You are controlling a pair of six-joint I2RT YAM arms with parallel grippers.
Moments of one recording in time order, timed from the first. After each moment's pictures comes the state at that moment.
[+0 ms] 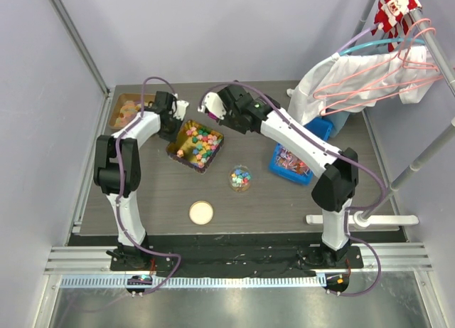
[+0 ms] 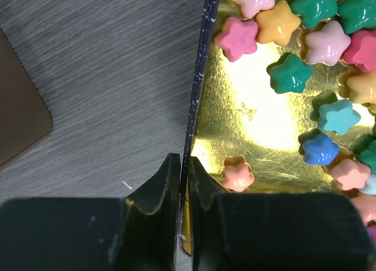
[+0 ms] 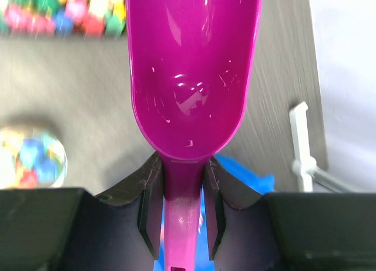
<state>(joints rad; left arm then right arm) -0.16 1.99 1.49 -0.59 0.05 0.24 0.74 1.92 1.94 -0.92 0.26 -0.60</state>
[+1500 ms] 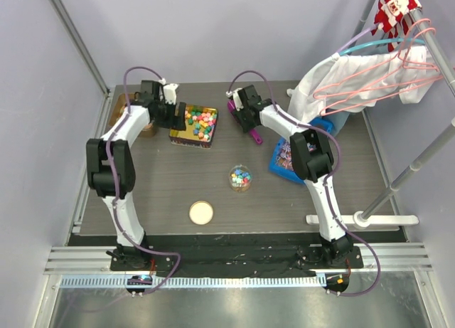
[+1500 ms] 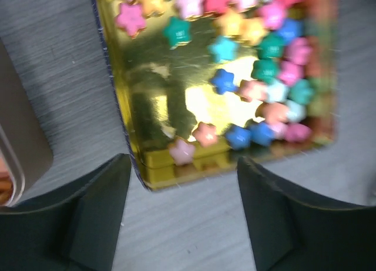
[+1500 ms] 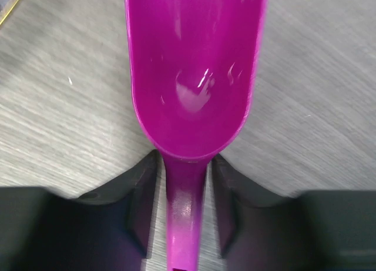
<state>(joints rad) -0.09 2.01 1.60 -0.56 0.29 0.11 0.47 2.38 2.00 -0.53 0.09 -0.18</state>
